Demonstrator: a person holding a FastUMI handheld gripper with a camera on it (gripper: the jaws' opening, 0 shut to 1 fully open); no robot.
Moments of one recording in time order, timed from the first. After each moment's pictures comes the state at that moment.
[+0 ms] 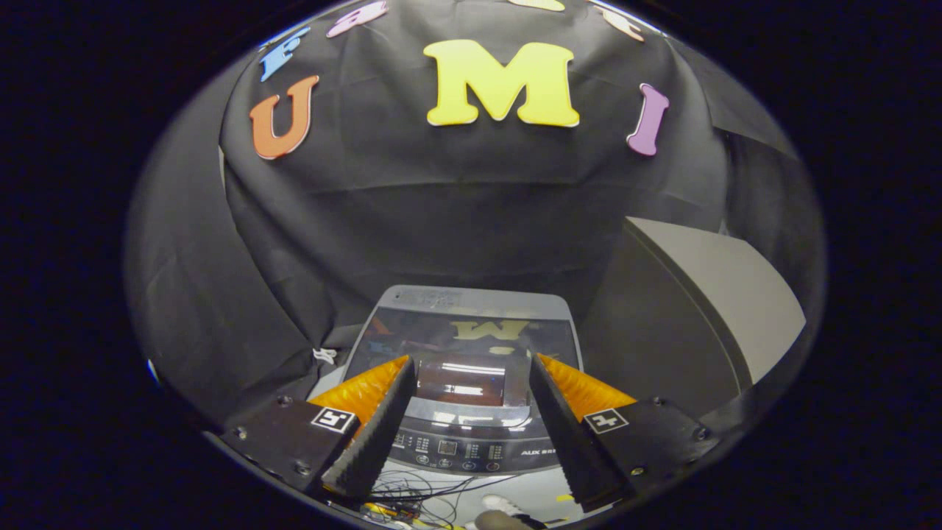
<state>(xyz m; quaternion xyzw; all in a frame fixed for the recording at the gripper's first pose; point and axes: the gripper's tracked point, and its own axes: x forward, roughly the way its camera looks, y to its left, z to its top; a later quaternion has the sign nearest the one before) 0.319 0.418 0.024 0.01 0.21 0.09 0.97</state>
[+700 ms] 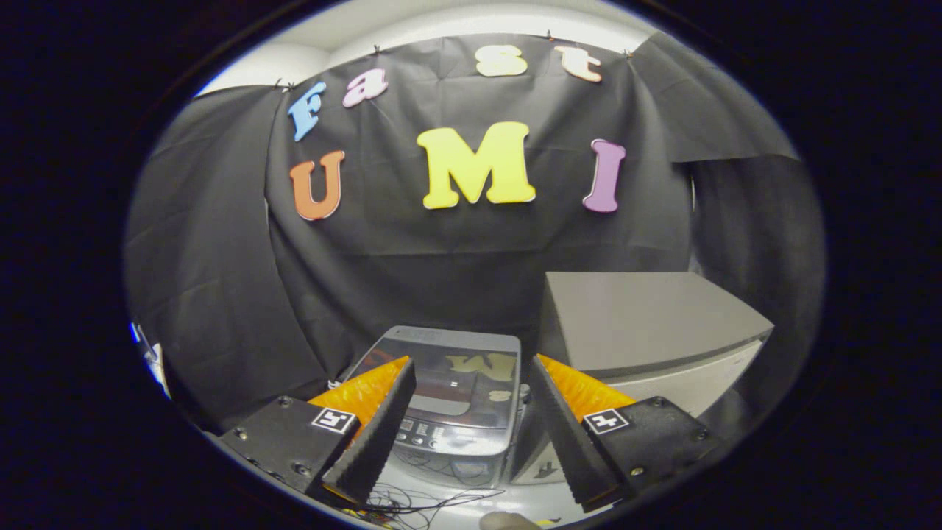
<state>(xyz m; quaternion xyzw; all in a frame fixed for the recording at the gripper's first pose) 0.179 0.254 0.072 0.02 0.07 0.14 0.99</state>
